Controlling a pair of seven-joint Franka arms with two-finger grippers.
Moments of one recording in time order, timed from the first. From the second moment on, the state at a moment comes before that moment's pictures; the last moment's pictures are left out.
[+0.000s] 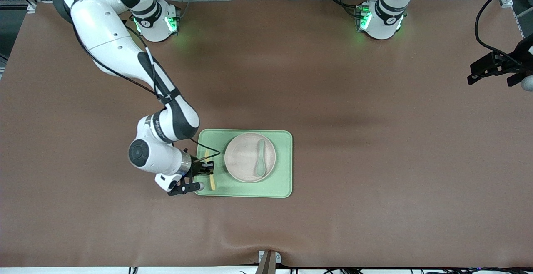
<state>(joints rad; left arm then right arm) 0.08 0.01 -0.08 -1.52 -0.01 1.51 0.06 0.20 0.86 0.19 -1.46 0.24 2.39 -0.01</state>
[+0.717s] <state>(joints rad) 0.10 0.01 -0.08 -1.52 -0.01 1.52 0.06 0.18 0.82 0.21 -1.53 0.31 2.39 0.00</state>
